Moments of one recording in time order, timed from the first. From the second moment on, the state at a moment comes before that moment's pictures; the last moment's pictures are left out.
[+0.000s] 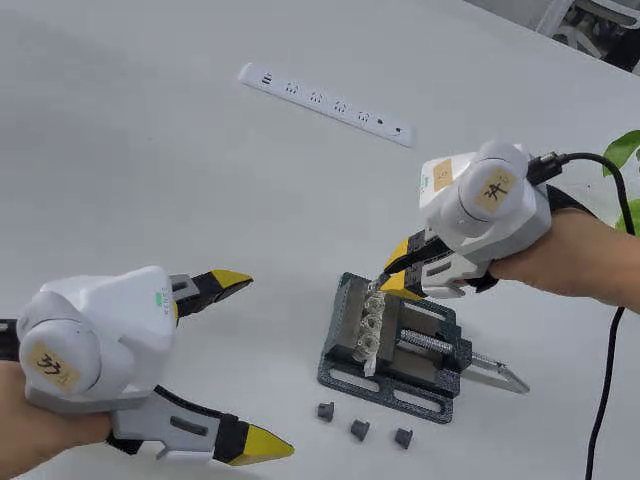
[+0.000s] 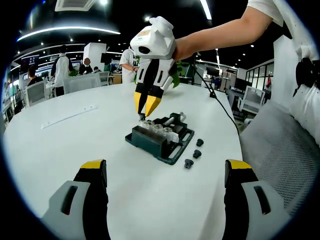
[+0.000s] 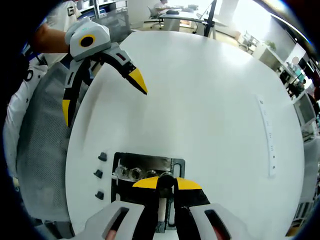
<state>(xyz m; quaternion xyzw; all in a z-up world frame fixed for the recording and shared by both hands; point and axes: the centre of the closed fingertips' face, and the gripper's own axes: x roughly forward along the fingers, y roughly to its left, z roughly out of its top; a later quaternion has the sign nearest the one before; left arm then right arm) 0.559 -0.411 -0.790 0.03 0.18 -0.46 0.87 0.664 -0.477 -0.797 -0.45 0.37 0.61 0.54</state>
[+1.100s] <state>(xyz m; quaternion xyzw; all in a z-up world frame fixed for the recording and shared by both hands) 0.562 -0.410 -0.788 0.02 0.18 -0.45 0.87 0.664 -0.477 -0.800 -0.46 0.38 0.61 0.52</state>
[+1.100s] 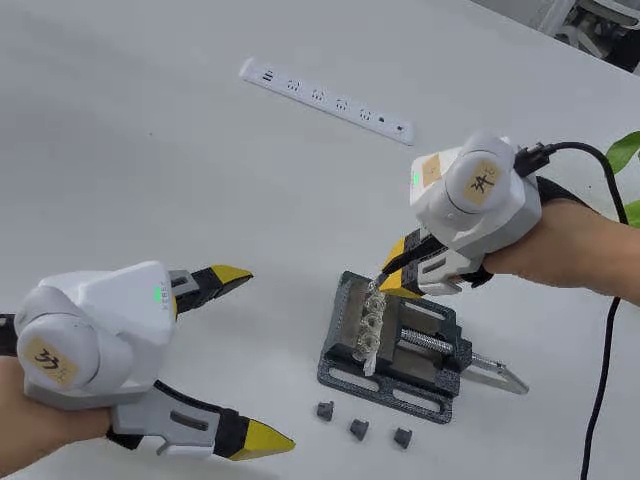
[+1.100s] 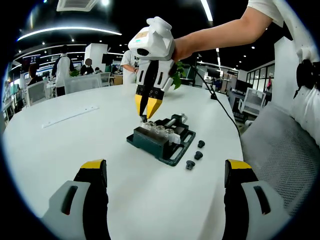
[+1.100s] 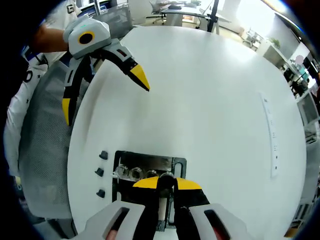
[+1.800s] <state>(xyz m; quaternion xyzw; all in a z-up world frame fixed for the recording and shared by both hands) 0.564 -0.408 -0.785 0.03 0.18 -0.46 0.87 0.663 -0.475 -0.800 -0.45 0.38 0.62 0.52</state>
